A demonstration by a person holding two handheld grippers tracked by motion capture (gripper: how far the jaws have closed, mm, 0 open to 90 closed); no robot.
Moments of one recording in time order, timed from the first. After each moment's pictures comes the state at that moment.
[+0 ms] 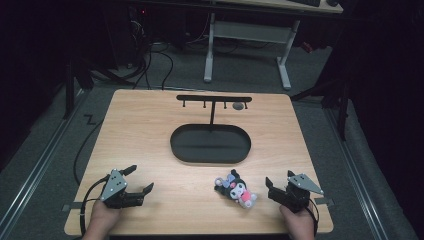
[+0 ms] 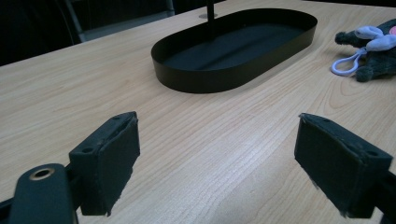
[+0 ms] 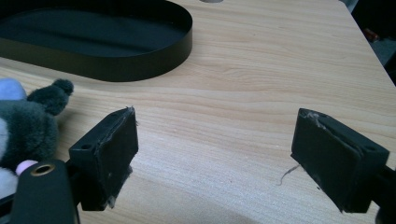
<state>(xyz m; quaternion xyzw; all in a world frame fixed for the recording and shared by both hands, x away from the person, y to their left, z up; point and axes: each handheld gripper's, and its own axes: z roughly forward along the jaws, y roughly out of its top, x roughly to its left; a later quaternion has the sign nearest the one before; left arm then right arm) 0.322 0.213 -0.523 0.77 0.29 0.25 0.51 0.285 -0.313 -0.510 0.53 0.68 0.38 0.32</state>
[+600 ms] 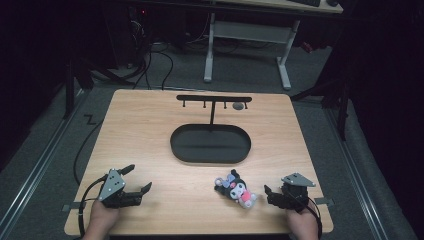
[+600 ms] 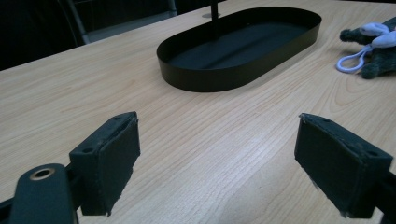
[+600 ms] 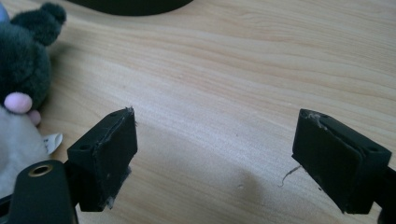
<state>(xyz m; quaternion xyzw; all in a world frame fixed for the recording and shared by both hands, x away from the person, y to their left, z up) 0.323 0.218 -0.523 0.77 0.29 0.25 0.50 0.289 -0.309 -0.510 0.53 0.75 0.29 0.27</state>
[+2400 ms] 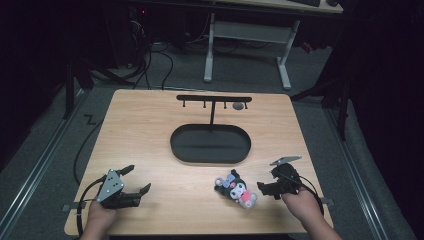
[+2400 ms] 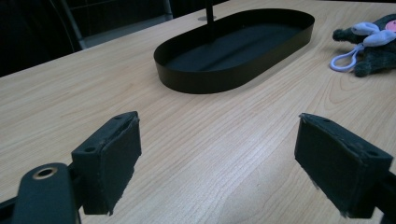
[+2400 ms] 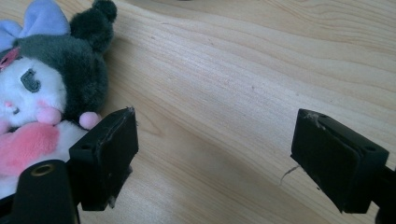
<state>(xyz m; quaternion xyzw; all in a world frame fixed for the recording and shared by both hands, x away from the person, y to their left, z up) 0.321 0.220 -0.522 0.78 0.27 0.25 0.51 0.330 -0.287 -0.470 0.52 0.82 0.21 0.14</state>
